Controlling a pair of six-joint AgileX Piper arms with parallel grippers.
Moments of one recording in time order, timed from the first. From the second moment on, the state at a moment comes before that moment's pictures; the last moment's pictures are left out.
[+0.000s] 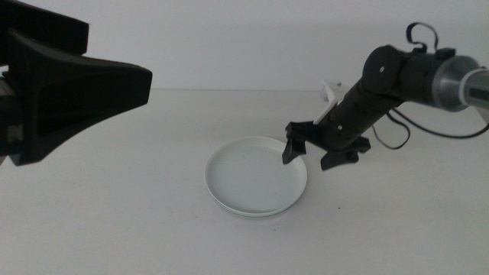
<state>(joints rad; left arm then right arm) -0.36 0.82 -1.18 -0.58 0.96 0.55 0.36 2.03 -1.51 0.42 0.87 0.05</state>
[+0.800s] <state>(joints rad) -0.36 0.82 -1.18 -0.58 0.96 0.55 0.14 1.09 -1.09 0.27 0.66 -0.07</state>
